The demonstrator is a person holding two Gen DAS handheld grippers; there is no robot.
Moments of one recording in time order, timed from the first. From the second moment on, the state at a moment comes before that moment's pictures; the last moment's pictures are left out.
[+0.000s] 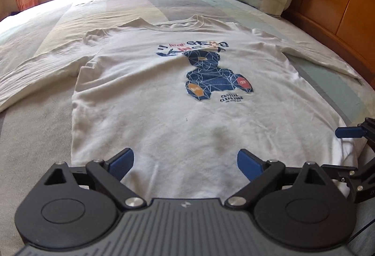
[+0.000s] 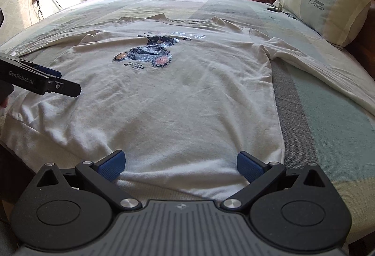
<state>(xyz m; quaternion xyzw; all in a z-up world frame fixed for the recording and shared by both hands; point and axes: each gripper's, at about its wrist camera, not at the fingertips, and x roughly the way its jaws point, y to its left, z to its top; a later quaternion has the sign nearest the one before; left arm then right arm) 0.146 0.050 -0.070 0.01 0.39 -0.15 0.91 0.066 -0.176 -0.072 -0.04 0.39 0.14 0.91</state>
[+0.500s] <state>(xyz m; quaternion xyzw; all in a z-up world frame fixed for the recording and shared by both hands) 0.223 0.136 -0.044 -0.11 0.37 -0.18 0.90 0.237 -0.124 0.015 0.05 0.42 0.16 0.89</state>
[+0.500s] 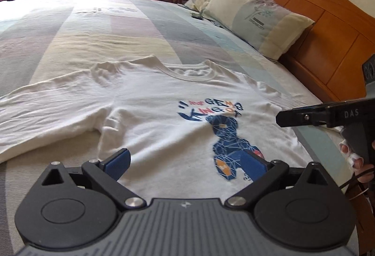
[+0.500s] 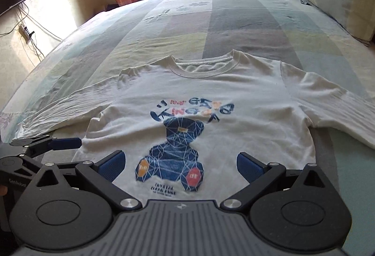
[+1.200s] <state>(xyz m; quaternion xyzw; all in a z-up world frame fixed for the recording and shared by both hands) 0.220 0.164 -0.053 -0.13 0.41 -0.25 0.87 0.410 0.008 -0.065 -0.09 0.52 0.14 0.84</state>
